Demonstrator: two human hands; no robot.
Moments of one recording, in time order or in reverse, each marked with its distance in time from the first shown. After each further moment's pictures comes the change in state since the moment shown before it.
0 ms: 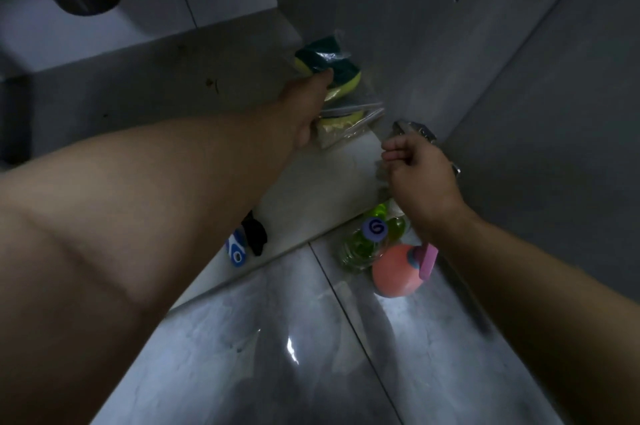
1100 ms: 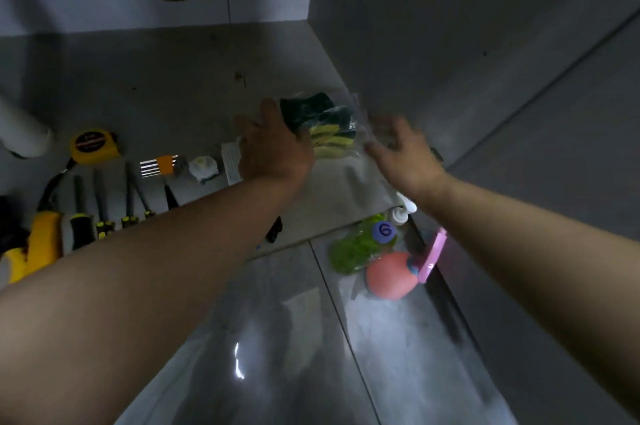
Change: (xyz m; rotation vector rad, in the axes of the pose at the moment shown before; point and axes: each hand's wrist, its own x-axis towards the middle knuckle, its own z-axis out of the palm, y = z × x) left_hand -0.090 -0.037 -0.072 0.736 0.431 0.251; right_hand 0.018 -0.052 0.012 -0.341 -0.197 -0.145
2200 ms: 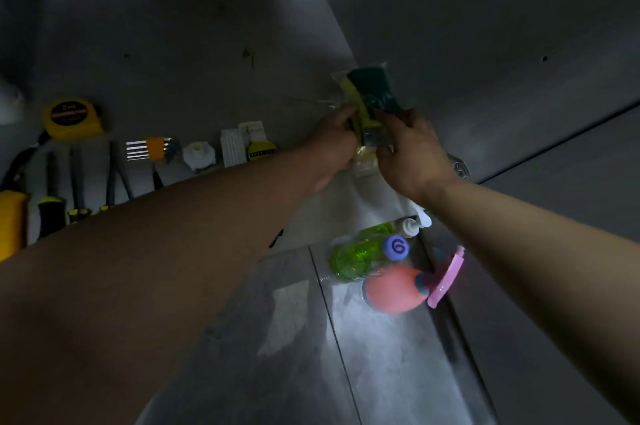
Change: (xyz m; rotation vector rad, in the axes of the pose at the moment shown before) left_hand 0.029 0.023 0.052 -0.710 -0.556 -0.095; right_hand 0.042 0.008 0.022 -0.521 -0.018 -0.210
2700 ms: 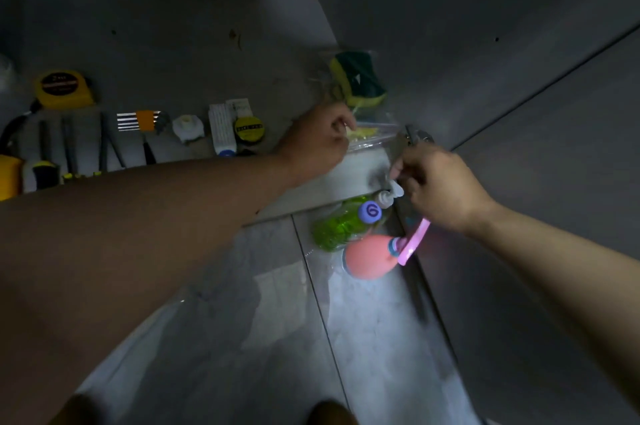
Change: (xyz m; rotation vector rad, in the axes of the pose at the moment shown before) left_hand -0.037 -0.024 -0.002 0.497 0.058 0.416; right_hand -0.091 0.044 -0.038 0.018 -0.076 -0.137
